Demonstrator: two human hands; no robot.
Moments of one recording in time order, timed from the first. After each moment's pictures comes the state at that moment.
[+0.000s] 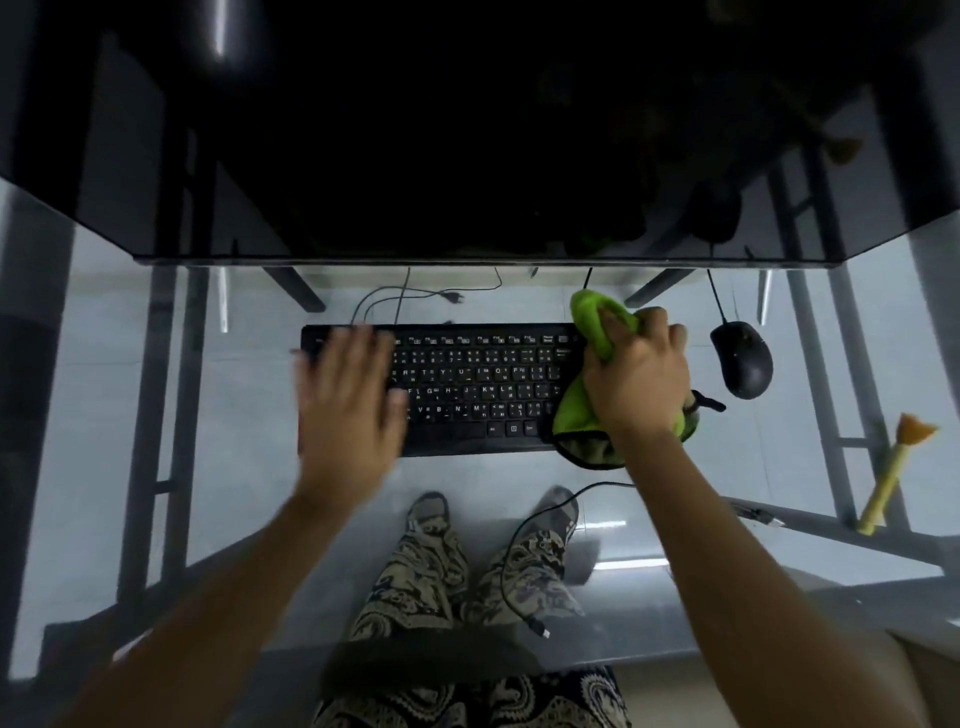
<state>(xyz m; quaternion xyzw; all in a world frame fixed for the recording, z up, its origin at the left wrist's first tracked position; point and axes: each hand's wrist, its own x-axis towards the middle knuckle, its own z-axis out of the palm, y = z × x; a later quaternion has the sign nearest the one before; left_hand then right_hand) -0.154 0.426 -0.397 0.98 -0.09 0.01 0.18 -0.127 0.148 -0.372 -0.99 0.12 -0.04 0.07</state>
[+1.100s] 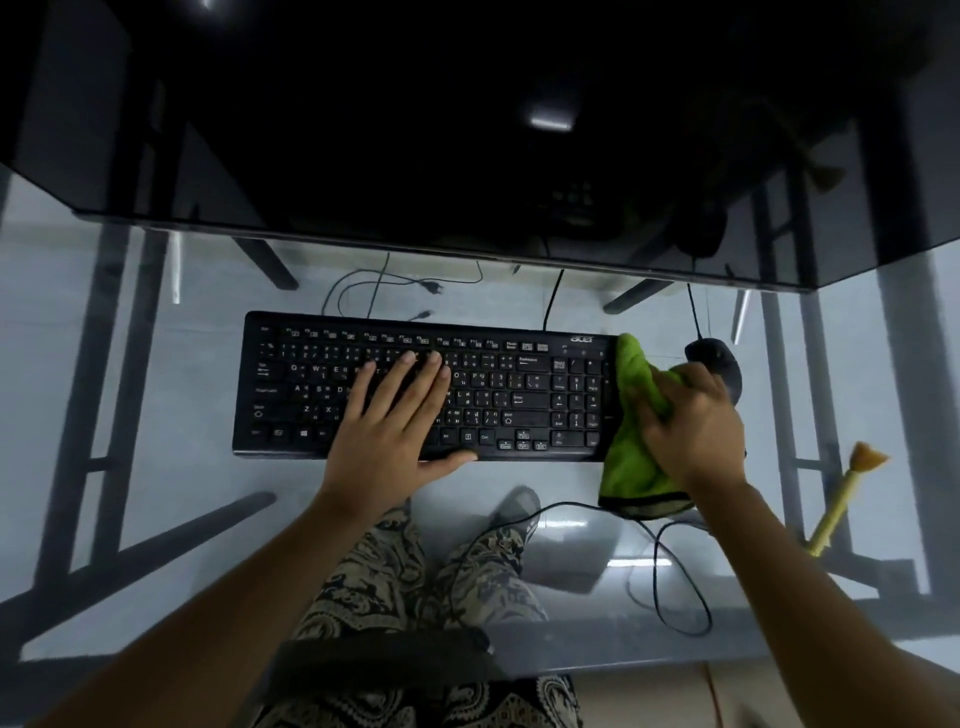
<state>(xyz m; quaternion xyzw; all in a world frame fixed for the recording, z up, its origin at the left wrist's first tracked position) -0.177 0.371 -0.436 0.96 -0.24 0.11 0.05 -0.167 0.049 -0.371 -1.00 0.04 0.03 0.06</state>
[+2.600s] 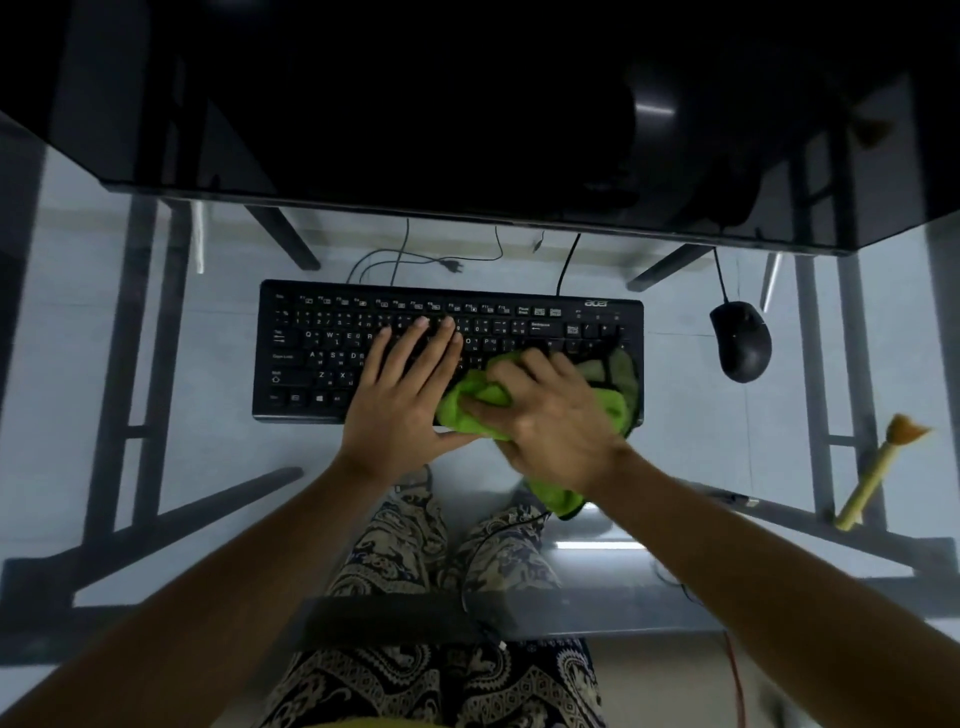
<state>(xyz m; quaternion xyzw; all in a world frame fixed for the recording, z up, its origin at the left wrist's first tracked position) -0.173 0.371 -0.431 0.96 -0.24 0.10 0.09 -0.174 0.175 -0.366 -0.93 -0.37 0.04 0.05</state>
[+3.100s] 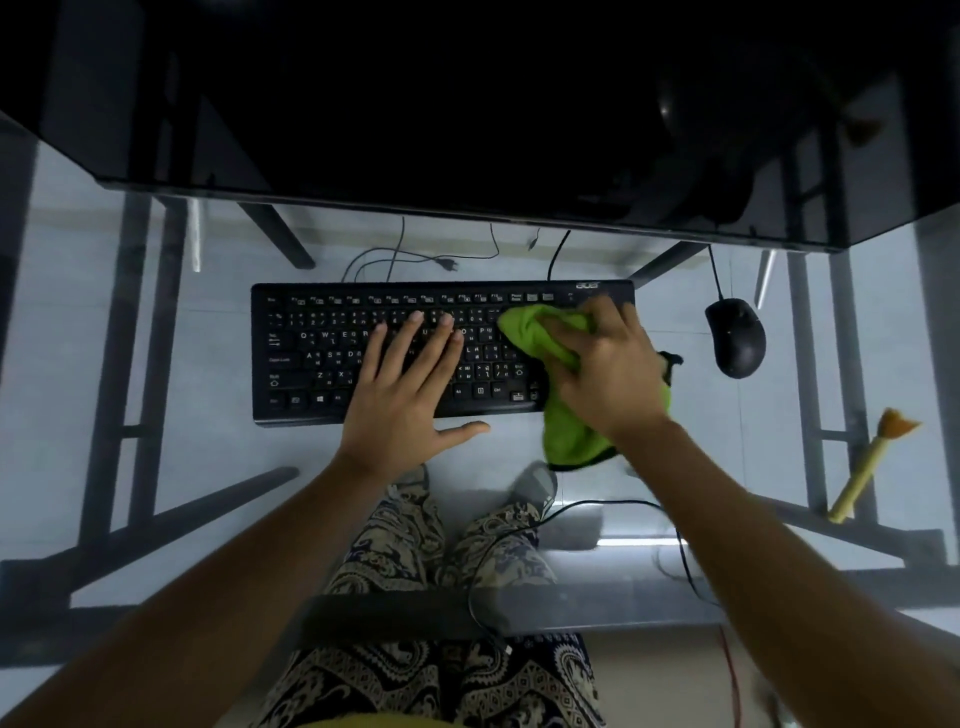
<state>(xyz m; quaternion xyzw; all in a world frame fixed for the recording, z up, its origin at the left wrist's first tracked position) -0.175 0.373 -0.432 0.96 -0.24 0.09 0.06 -0.146 0.142 -0.361 -0.99 -0.10 0.01 0.09</state>
